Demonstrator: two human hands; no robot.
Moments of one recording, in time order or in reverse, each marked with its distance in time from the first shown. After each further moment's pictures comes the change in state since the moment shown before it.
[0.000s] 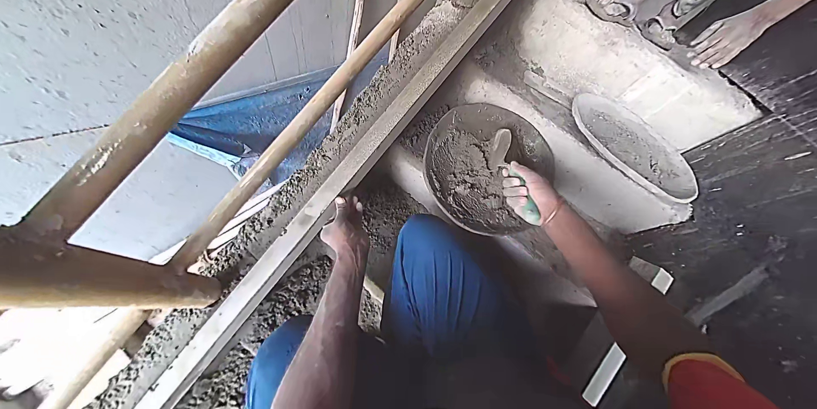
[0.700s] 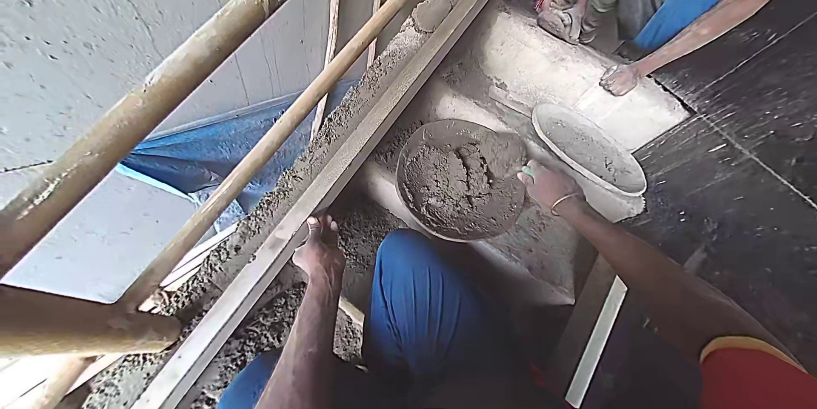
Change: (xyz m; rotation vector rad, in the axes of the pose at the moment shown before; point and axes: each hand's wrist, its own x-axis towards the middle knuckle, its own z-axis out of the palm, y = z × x) left_hand -0.004 0.000 0.000 0.003 -0.026 0.007; right_hand -0.037 -0.073 -0.054 -2.049 0.689 -0.139
